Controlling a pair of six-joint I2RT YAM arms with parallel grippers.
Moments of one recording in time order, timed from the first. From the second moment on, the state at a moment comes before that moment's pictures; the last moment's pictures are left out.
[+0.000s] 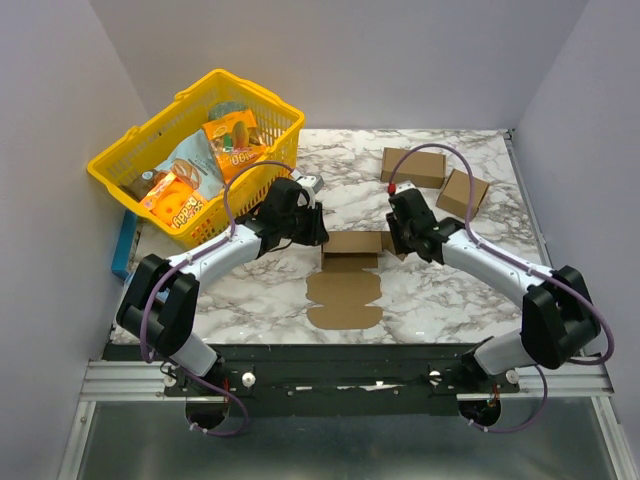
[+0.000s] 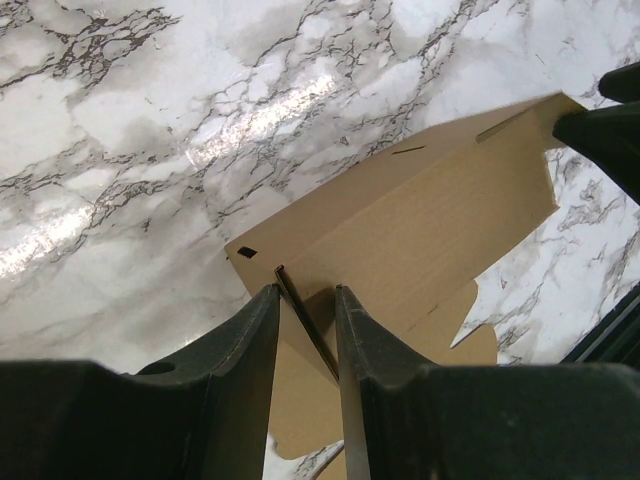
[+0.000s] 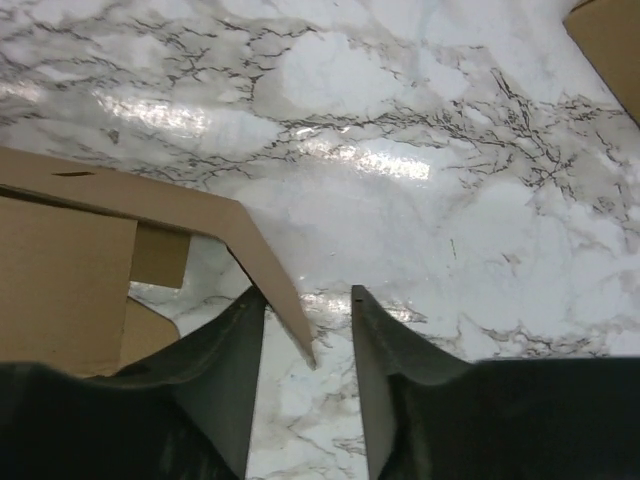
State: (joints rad) left arm -0.55 1.55 1.00 -0.14 0.27 -0.34; right arm 0.56 1.43 0.96 -0.43 0.33 0.15
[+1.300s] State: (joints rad) left arm -0.55 1.56 1.00 -0.12 0.28 -0.33; right arm 0.56 1.41 1.11 -0.50 -0.11 0.37
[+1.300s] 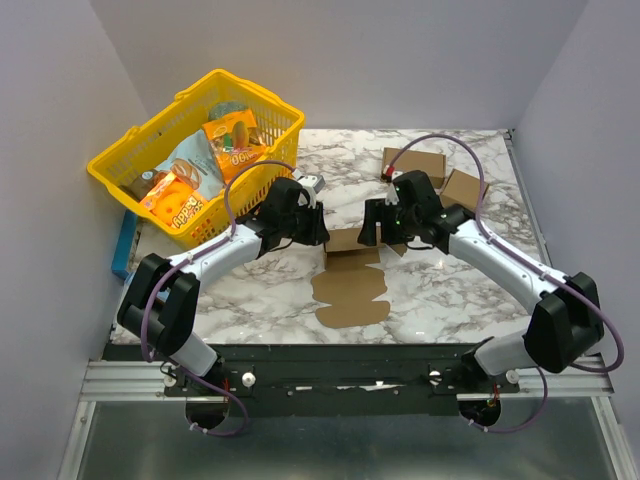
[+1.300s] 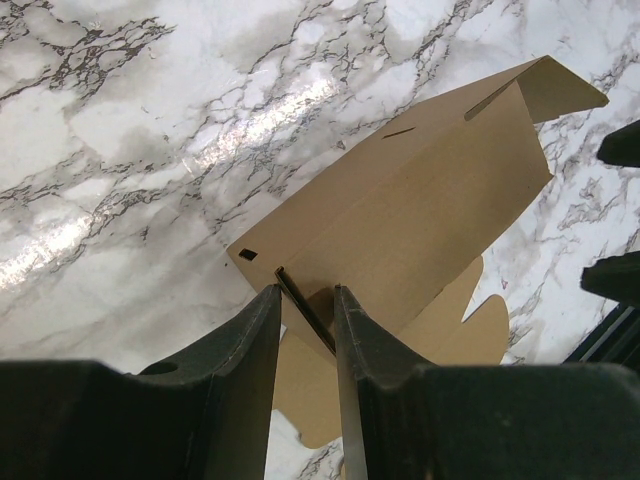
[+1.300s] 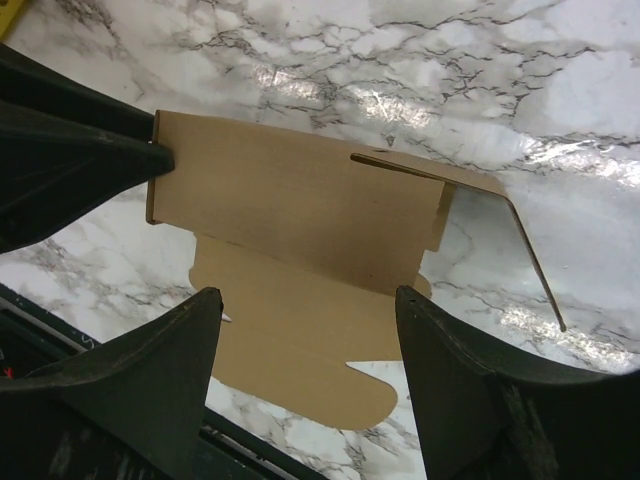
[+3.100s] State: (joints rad) left arm -0.55 1.55 1.00 -0.13 0.28 -0.33; right arm 0.50 1.64 1.10 -0.28 -0.36 0.51
